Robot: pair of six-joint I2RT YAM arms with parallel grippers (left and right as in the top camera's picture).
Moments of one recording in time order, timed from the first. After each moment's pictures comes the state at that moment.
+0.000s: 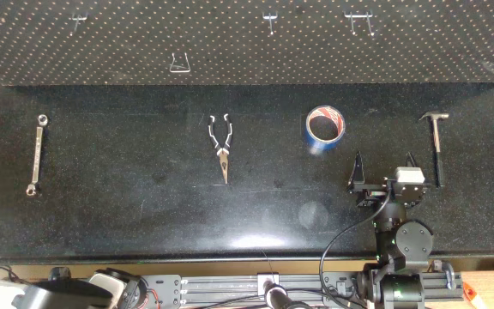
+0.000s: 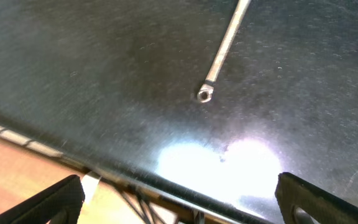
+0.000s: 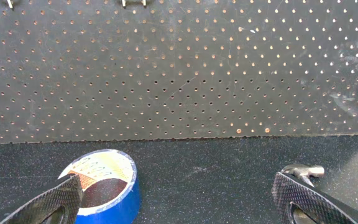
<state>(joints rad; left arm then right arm) 1.21 1.36 1.39 -1.26 0.32 0.78 -0.04 0.01 0.01 -0.07 0.00 0.00</state>
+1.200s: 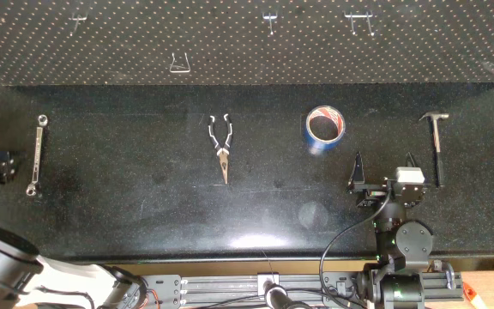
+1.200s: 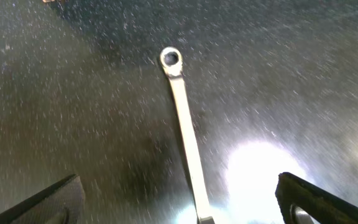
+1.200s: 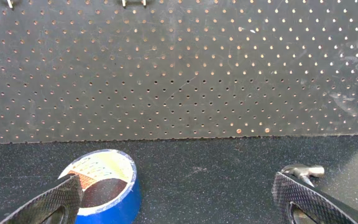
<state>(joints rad) 0.99 1.82 1.39 -0.93 0.60 1.11 -0.04 0.01 0.01 -0.07 0.00 0.00</state>
